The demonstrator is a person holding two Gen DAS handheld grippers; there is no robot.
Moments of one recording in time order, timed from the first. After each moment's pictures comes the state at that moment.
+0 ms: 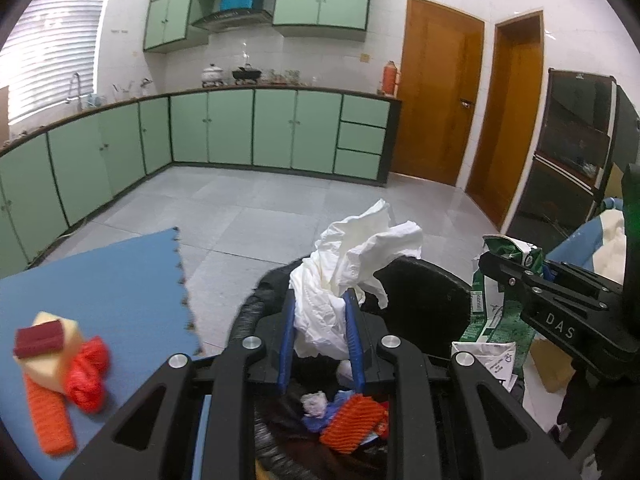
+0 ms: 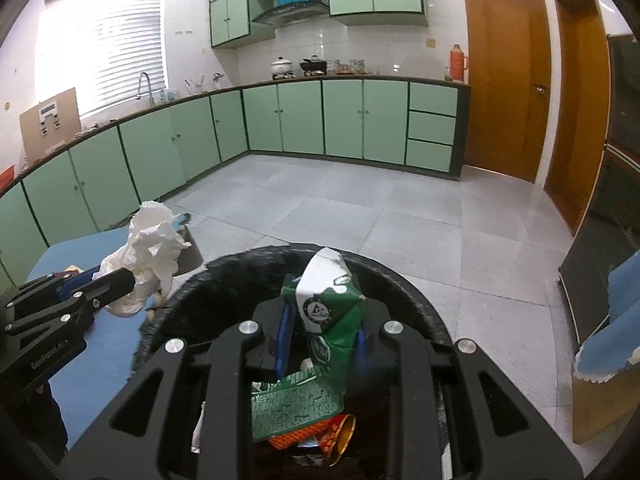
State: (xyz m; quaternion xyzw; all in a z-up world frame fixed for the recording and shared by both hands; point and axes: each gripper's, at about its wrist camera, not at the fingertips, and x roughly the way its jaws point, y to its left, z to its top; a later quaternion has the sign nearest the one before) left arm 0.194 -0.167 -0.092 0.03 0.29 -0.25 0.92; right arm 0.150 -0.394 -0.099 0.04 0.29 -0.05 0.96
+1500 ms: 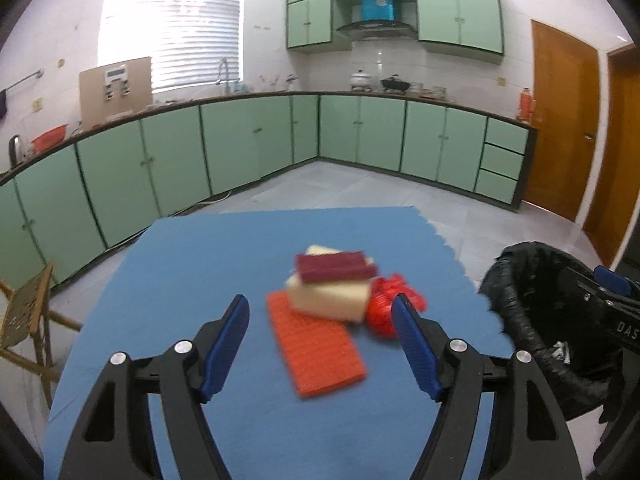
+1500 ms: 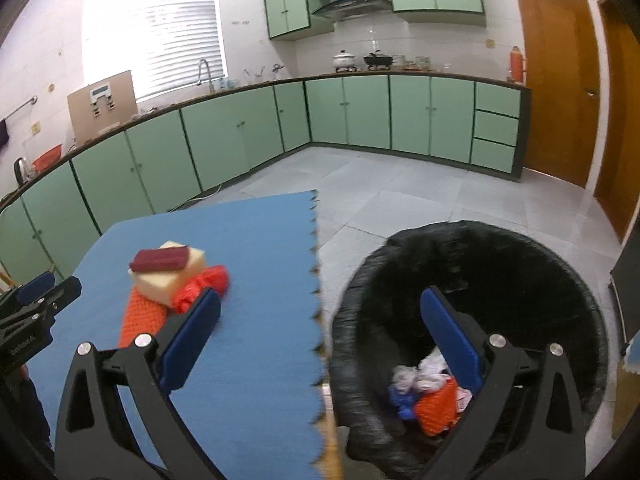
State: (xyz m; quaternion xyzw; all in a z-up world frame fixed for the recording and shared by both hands) left arm 0.146 0.095 -0.097 0.00 0.28 0.00 0.96; right arm 0.155 -0.187 -0.104 0.04 0.29 0.04 0.95
